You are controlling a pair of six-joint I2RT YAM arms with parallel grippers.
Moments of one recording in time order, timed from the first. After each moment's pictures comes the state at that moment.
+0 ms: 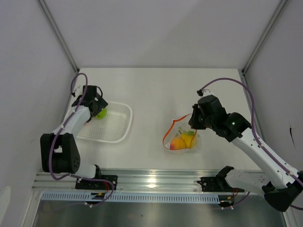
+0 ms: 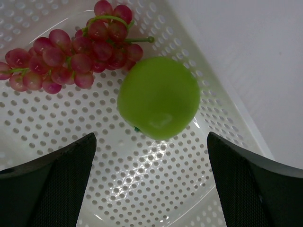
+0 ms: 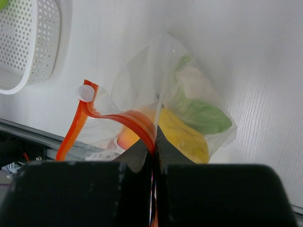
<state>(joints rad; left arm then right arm) -0.01 1.42 0.99 -0.50 -0.33 -0.73 0.68 1.06 1.18 -0.89 0.15 0.57</state>
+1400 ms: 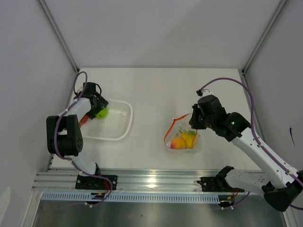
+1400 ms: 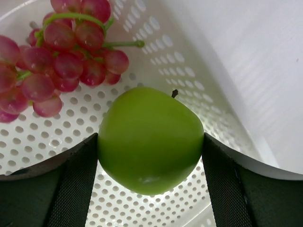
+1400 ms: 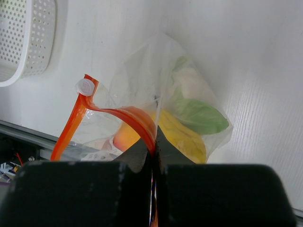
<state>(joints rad) 0.07 1.69 1.10 -0.46 -0.19 -0.74 0.68 1.06 1.18 -0.88 0.15 0.53</state>
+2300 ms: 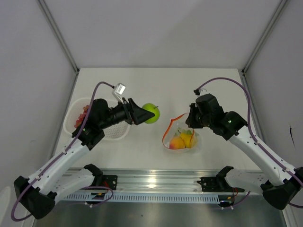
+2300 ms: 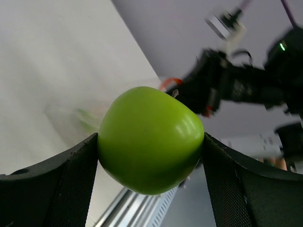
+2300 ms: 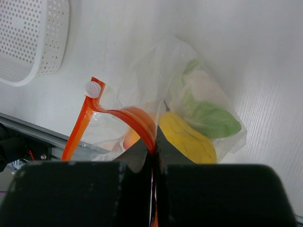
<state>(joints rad) -0.51 0.91 0.85 -0.08 0.43 -0.77 0.68 1.08 1.17 -0.83 0.11 0.55</state>
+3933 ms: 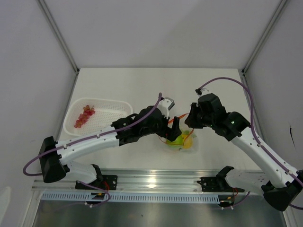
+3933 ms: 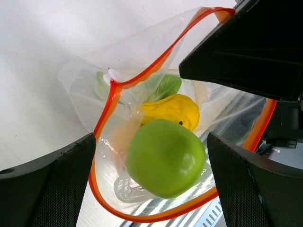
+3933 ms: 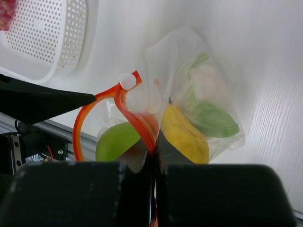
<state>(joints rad) -1.09 1.34 1.14 -0.32 -0.10 -0.46 0.68 1.07 1.19 -0.84 0.06 0.60</state>
